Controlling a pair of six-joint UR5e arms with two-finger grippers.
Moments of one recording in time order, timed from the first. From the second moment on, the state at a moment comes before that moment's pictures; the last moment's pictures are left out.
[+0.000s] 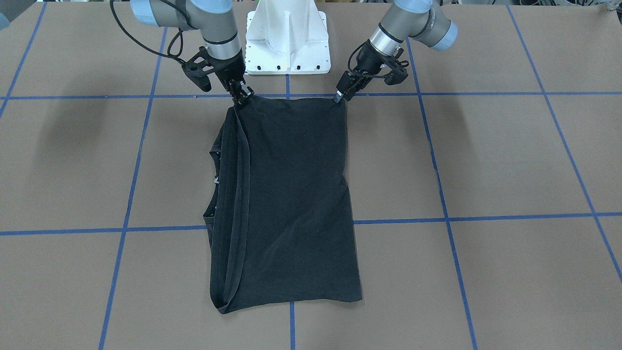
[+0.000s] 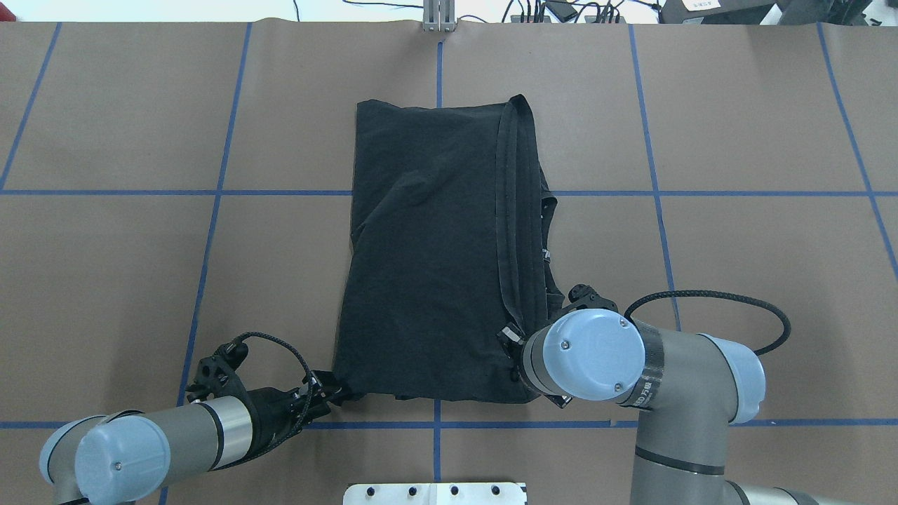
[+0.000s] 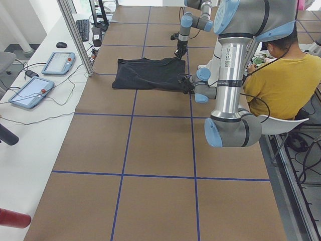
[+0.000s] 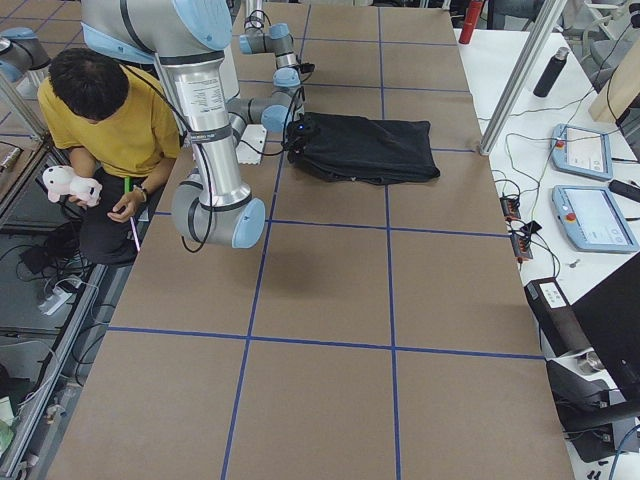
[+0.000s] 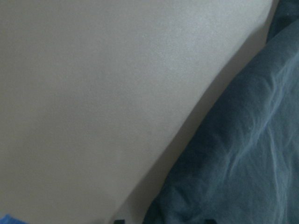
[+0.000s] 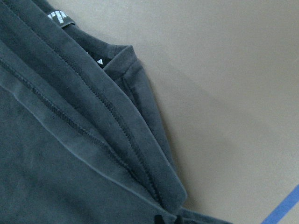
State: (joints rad) left arm -0.12 -1.69 -1.86 -2.48 -1.41 -2.14; right arm 0.27 -1.17 1.98 -1.56 1.67 2.24
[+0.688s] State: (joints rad) left arm -0.12 -1.68 -1.88 -2.48 -1.37 -2.15; right arm 0.27 -1.17 1.99 -1.56 1.67 2.24
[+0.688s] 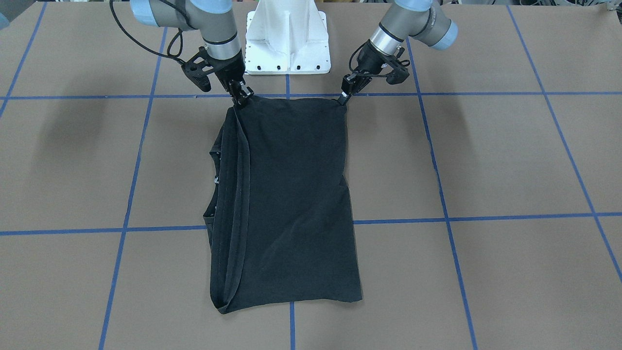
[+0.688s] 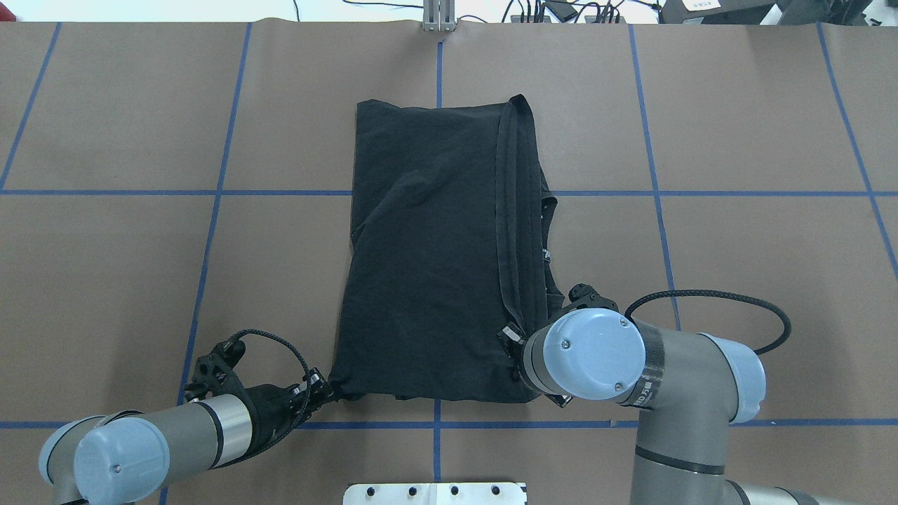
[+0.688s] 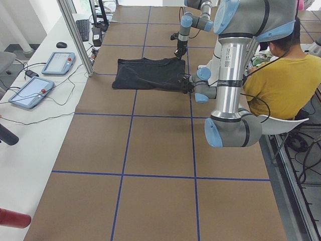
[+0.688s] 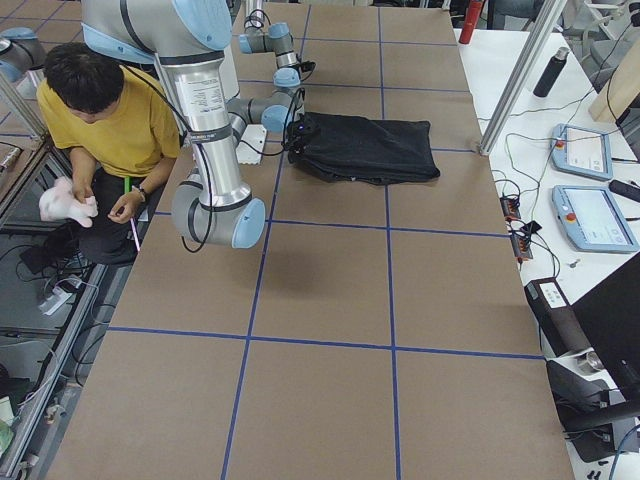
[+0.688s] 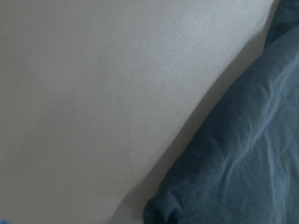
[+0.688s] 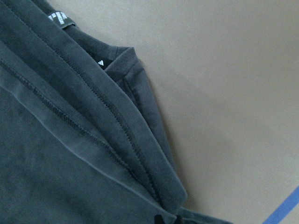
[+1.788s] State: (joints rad) left arm -0.09 -1.59 -2.27 -2.48 -1.38 -2.19; right arm 0.32 -1.30 2.30 -1.57 1.76 2.24
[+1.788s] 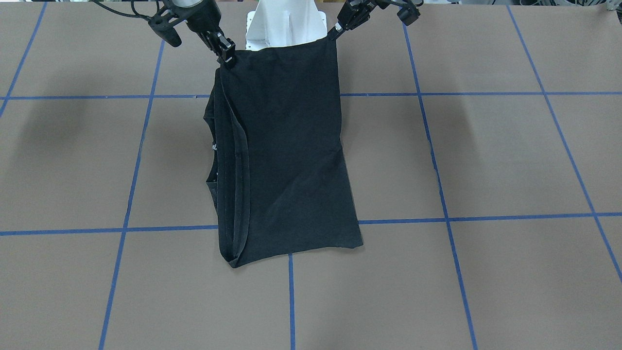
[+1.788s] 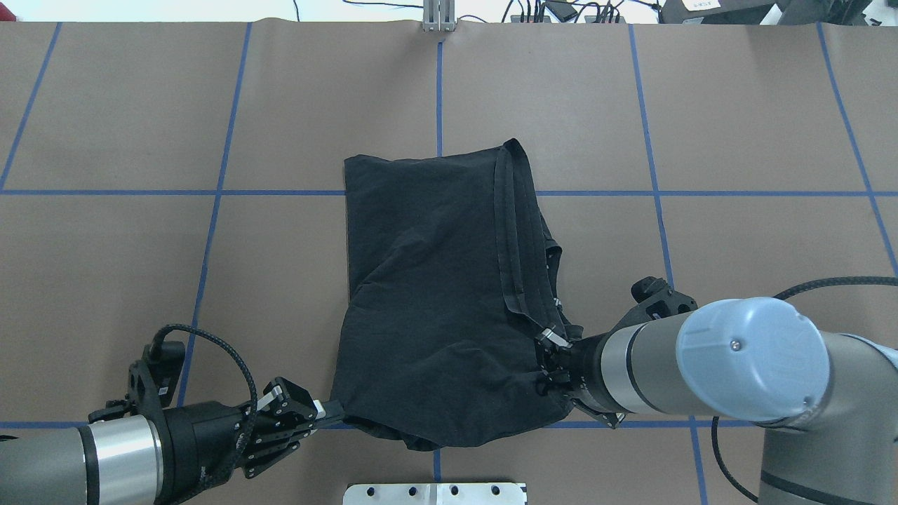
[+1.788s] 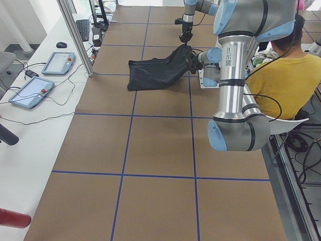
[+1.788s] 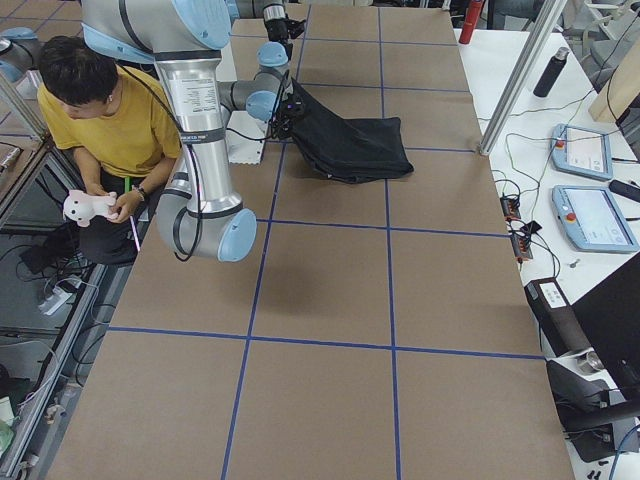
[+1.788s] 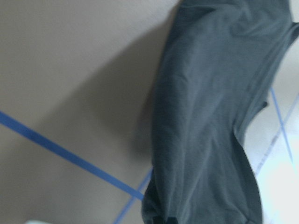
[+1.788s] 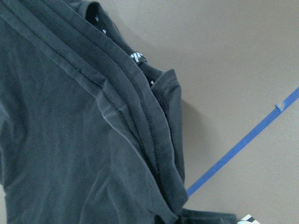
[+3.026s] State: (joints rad) left arm -0.54 -1.94 -1.74 -2.49 -1.56 -2.04; right arm 0.68 -0.94 1.73 -1.55 2.02 1.97
